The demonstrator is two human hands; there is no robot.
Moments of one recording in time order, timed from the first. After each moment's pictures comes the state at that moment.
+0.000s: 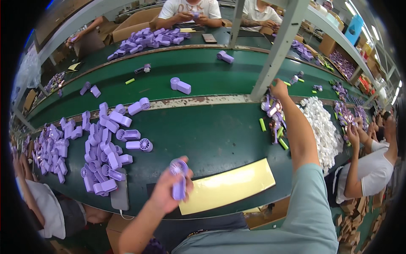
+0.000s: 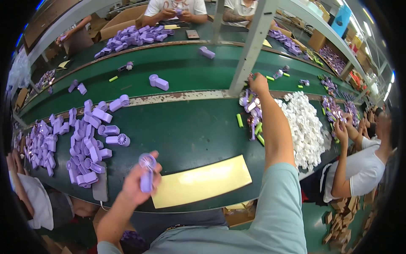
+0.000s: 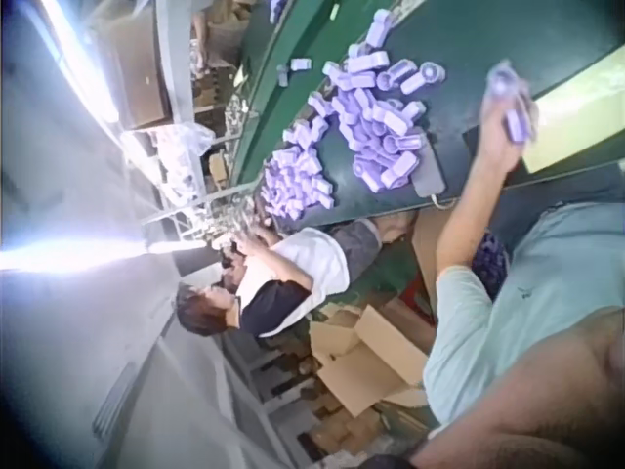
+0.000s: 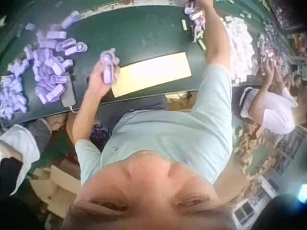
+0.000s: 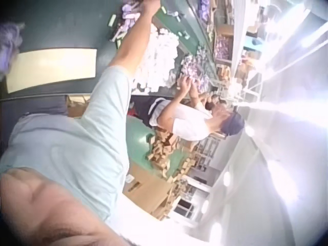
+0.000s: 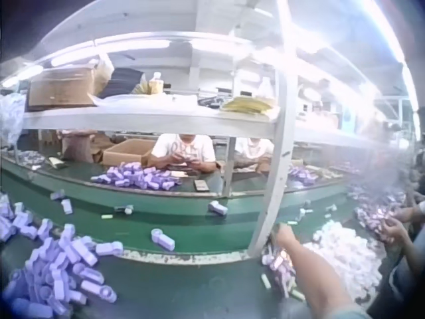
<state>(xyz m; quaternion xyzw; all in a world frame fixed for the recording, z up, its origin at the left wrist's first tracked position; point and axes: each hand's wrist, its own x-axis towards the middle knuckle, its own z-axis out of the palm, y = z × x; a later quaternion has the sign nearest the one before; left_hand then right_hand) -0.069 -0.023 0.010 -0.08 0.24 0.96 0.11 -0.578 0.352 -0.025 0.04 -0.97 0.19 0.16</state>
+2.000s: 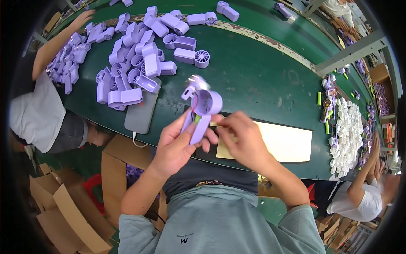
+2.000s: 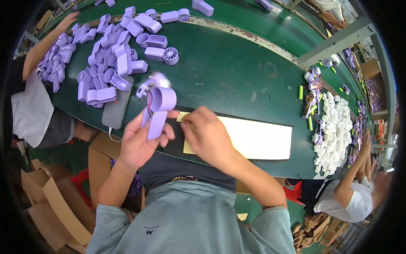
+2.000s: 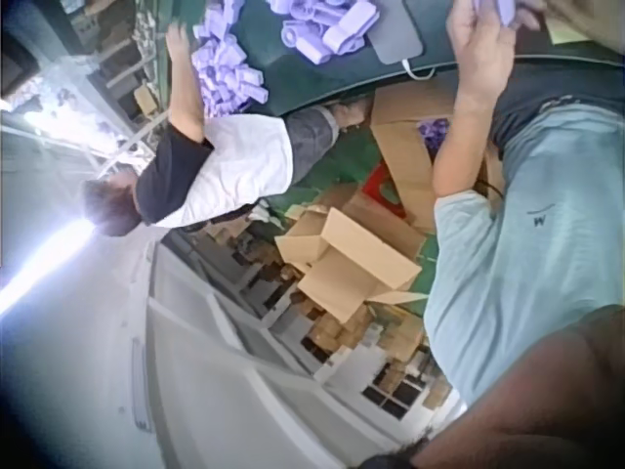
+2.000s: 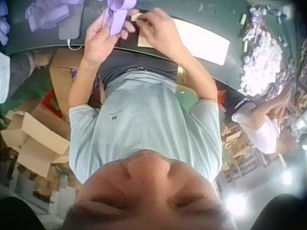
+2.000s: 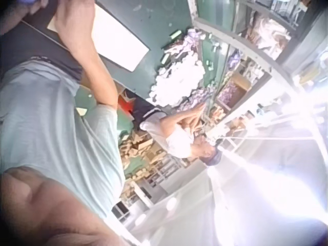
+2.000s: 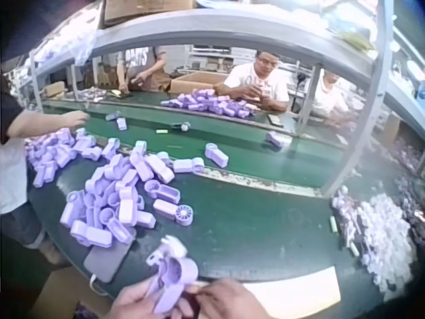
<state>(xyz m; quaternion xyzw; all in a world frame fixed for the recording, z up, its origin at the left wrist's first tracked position) 0.030 -0.052 0.005 -0.04 0.41 0.91 -0.08 -0.102 0.116 0.001 0.44 -0.78 0.43 -0.13</state>
